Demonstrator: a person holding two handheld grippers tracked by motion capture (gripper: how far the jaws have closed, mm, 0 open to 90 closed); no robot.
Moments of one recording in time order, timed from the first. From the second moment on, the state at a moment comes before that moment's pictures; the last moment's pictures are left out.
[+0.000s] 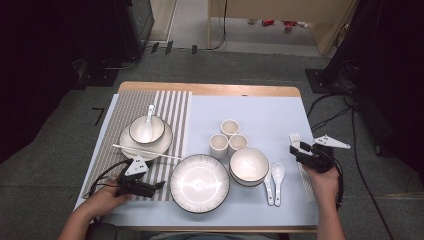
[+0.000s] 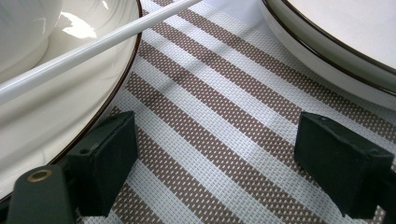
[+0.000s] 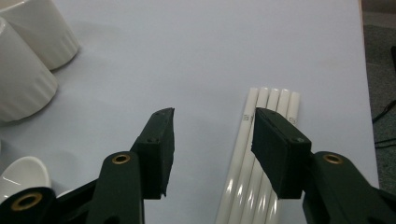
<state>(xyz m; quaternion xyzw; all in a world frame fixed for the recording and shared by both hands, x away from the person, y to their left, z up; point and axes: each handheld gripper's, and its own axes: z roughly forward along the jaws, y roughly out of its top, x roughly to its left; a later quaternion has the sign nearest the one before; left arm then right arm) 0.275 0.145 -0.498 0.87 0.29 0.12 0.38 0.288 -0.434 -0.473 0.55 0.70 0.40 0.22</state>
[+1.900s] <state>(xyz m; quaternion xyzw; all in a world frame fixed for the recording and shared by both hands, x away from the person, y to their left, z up) 0.275 0.145 -0.498 0.87 0.29 0.12 0.38 0.279 -0.457 -0.493 0.61 0.67 0.35 0.25</state>
